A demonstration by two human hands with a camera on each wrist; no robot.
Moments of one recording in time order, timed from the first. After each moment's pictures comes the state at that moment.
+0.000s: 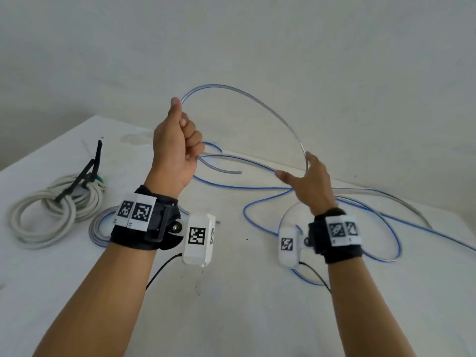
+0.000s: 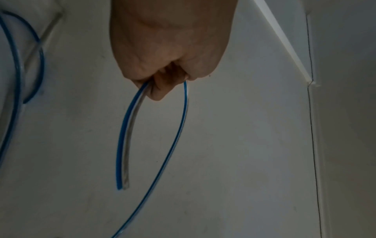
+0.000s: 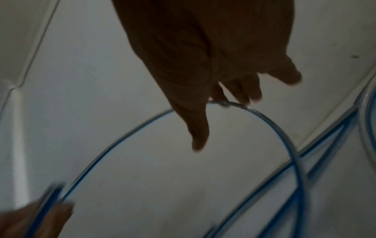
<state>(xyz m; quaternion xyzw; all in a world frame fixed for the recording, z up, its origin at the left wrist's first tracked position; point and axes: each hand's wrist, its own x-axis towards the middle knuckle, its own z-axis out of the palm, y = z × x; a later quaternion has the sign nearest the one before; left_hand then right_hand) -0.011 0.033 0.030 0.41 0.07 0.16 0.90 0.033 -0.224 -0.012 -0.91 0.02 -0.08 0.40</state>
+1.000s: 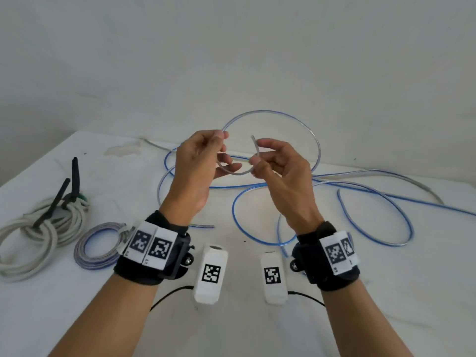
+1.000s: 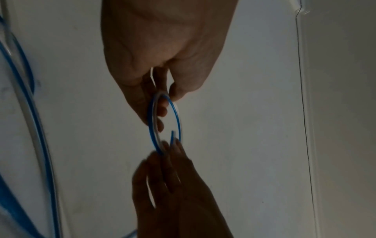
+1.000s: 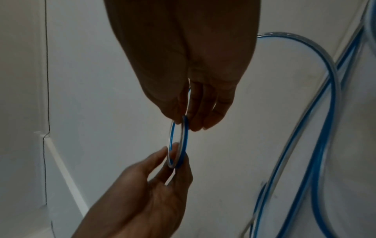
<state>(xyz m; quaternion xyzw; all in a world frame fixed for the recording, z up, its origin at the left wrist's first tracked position) -0.016 -0.024 0.006 0.60 0.00 0.13 0.79 -0.014 -0.183 -0.013 -0.72 -0.15 -0.14 0.67</state>
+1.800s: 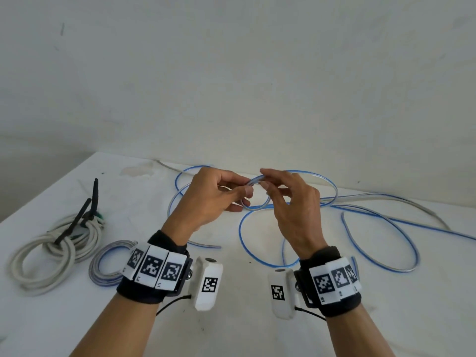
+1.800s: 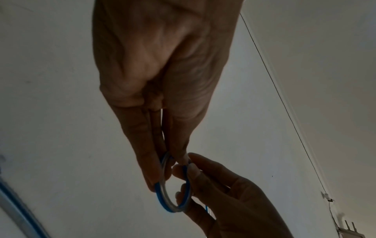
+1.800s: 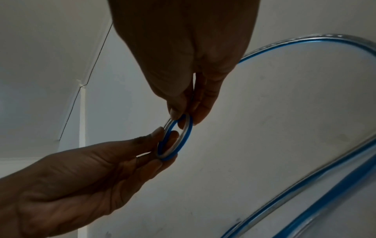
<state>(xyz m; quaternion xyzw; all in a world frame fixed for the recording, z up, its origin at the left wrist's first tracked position) -0.022 -0.008 0.010 0.77 -0.08 0.02 0.64 -0.018 -0.186 -0.009 -0.81 -0.18 -0.25 0.51</state>
